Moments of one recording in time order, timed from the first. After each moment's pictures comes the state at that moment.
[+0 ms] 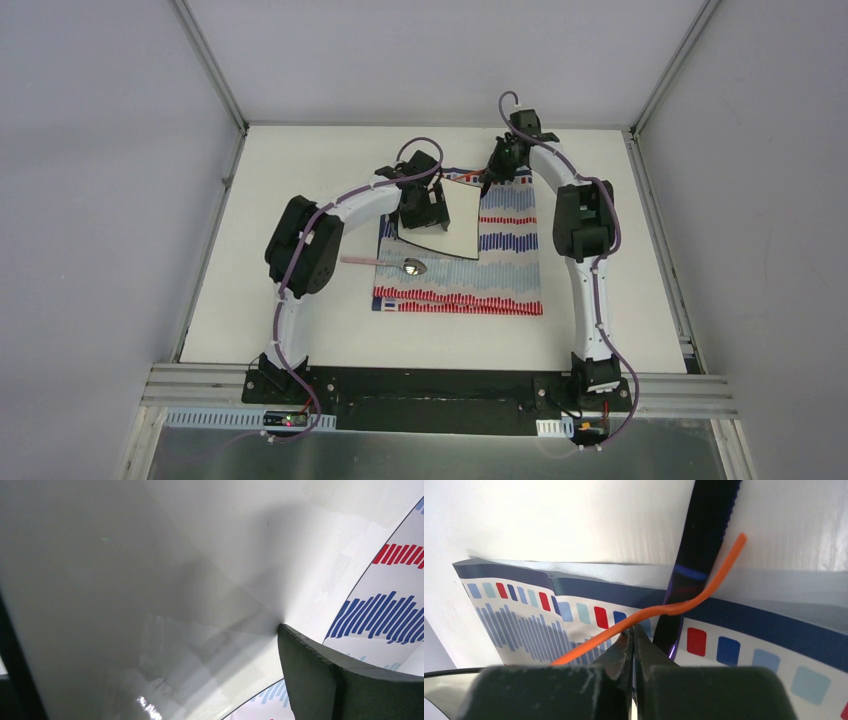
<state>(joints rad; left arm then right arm) -0.61 2.11 1.58 -0.62 -0.06 -0.45 0.22 2.47 2.10 -0.62 -0.33 0.56</state>
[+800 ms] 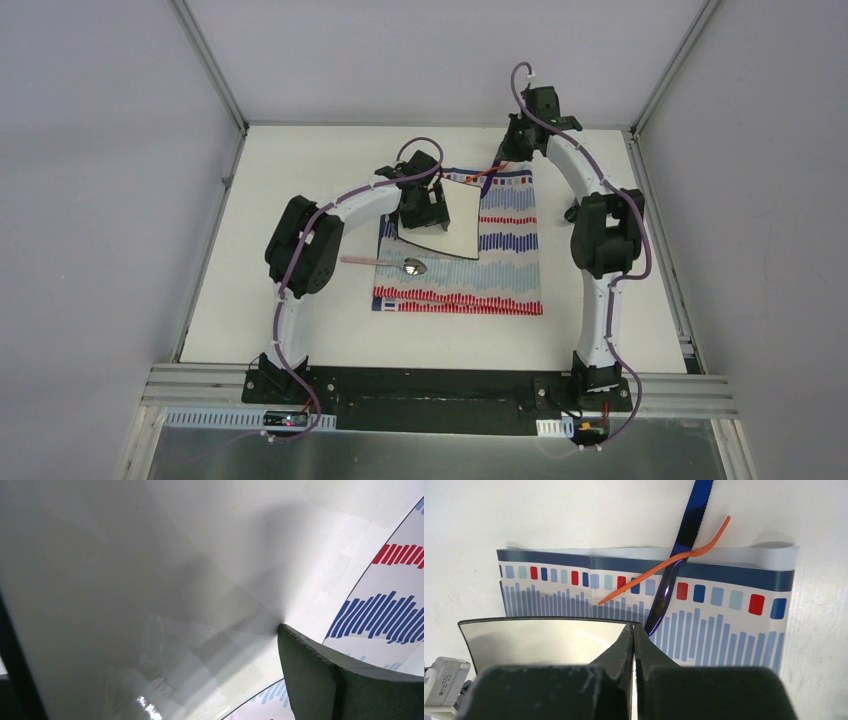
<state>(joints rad) -0.61 2.11 1.58 -0.62 -0.06 -0.45 0.22 2.21 2.00 -0.65 -0.18 0.42</state>
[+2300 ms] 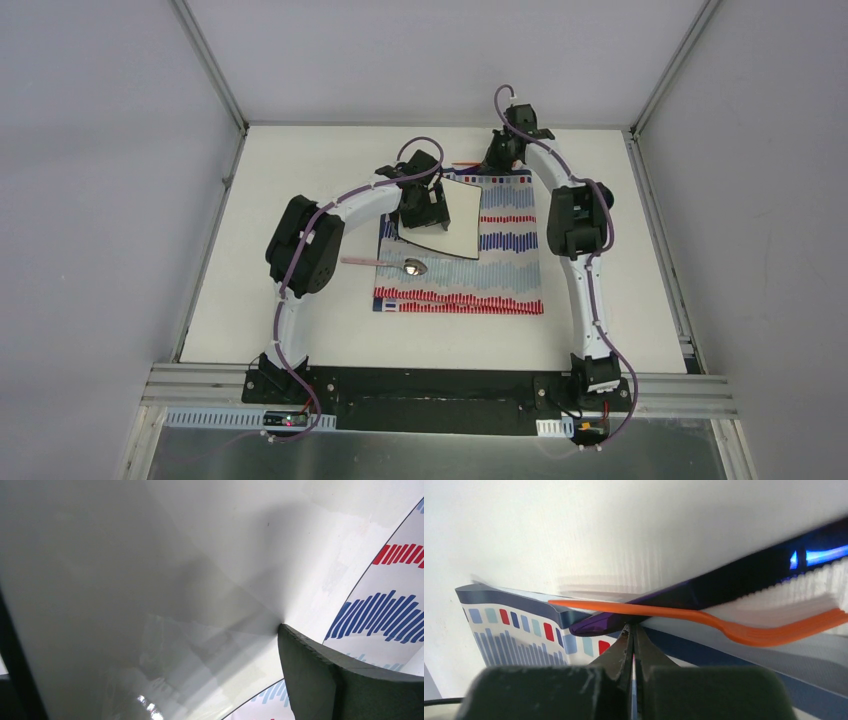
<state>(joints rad) -0.61 2.12 1.59 -0.62 -0.06 -0.45 0.23 2.57 2.26 -0.63 -0.28 0.51</state>
